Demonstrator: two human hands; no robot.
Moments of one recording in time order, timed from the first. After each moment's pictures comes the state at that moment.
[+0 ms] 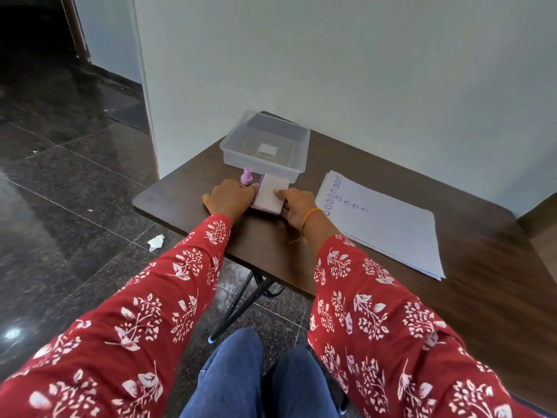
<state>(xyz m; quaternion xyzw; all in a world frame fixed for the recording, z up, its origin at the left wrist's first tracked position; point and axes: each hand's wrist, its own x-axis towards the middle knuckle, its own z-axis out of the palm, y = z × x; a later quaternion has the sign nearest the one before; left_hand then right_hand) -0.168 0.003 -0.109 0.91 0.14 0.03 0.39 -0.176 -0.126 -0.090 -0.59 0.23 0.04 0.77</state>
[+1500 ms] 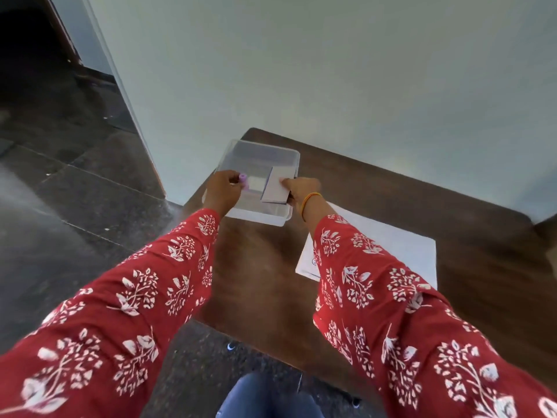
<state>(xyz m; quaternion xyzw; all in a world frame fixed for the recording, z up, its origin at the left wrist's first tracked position) -0.055 -0.004 -0.015 0.89 0.00 0.04 0.45 -0.035 -0.175 -0.016 -0.65 0.30 0.04 0.70</state>
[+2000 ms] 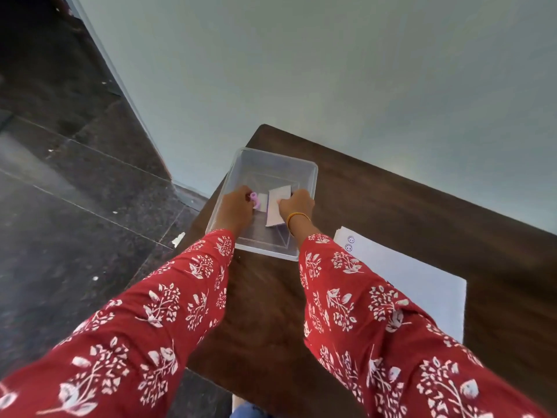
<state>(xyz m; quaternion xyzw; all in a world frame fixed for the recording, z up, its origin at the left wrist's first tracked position) 0.028 -0.013 -0.050 0.92 0.04 -0.06 0.39 0.034 -0.146 -0.036 -0.88 0.25 0.08 0.40</state>
